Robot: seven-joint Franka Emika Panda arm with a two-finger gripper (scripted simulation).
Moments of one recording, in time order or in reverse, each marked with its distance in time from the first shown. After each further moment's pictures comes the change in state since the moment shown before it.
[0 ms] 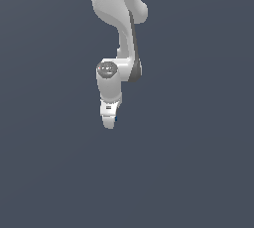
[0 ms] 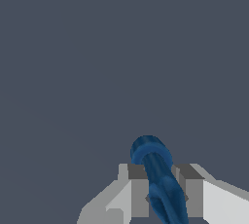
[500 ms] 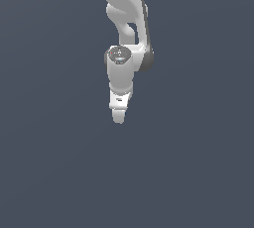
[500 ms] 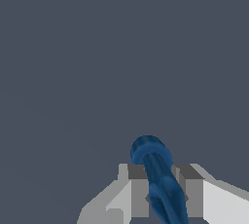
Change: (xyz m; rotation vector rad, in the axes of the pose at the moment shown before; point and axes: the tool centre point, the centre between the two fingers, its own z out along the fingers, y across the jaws) arm 0.045 0.002 -0.060 0.000 -0.001 -0.002
